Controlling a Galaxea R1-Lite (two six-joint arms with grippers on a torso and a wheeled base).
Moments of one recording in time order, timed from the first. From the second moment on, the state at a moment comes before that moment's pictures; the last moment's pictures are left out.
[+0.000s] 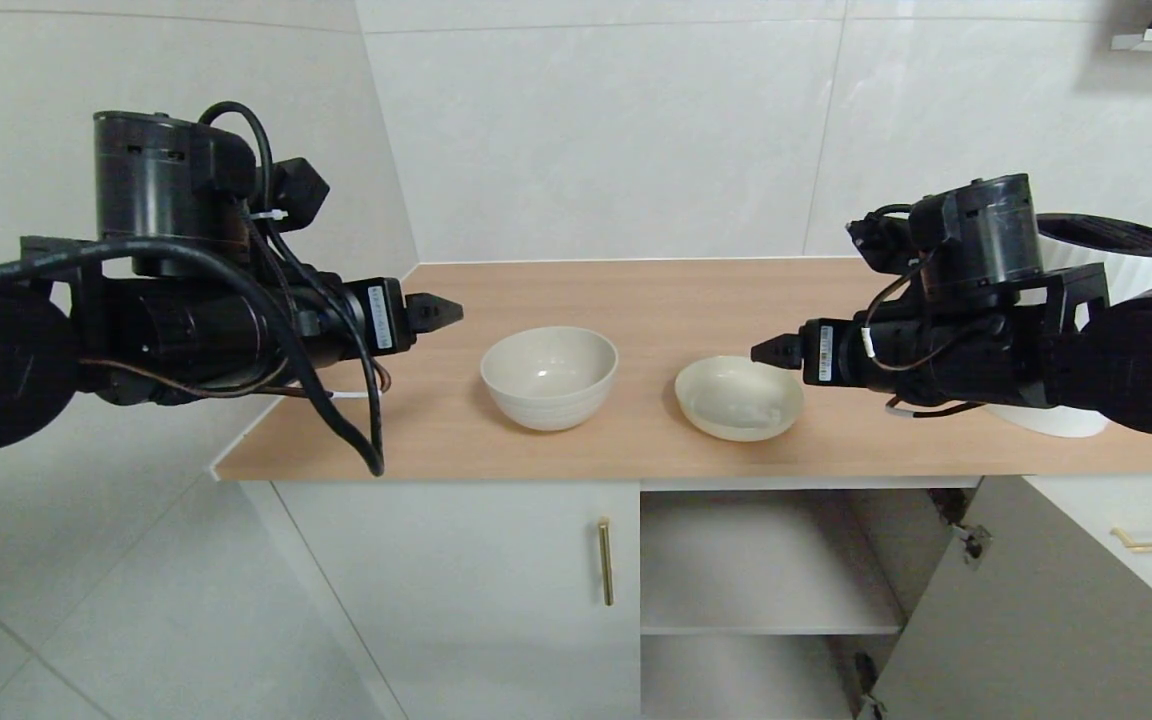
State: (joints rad) left arm -0.33 1.65 -1.21 -0.07 0.11 -0.25; right arm 0.48 1.79 -1.28 -0.08 -0.16 0.27
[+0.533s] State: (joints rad) left arm -0.34 1.64 -1.21 -0.04 0.11 -0.24; right arm 0.48 1.79 -1.28 -0.08 -0.16 0.27
